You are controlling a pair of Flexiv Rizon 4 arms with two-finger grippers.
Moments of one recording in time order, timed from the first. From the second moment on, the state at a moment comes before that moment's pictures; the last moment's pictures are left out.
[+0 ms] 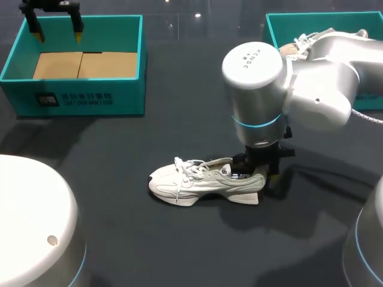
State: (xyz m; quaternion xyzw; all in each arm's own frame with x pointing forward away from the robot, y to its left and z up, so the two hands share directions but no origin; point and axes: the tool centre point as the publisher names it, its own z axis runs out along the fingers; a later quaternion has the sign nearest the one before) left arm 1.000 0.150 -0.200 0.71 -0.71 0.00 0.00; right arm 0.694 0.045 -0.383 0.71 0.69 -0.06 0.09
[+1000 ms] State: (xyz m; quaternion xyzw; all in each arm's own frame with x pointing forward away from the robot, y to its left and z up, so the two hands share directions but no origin) left arm 1.000 0.150 -0.200 0.71 -0.71 0.00 0.00; right arm 0.698 0.052 -0.279 0.62 0.78 0.03 0.03
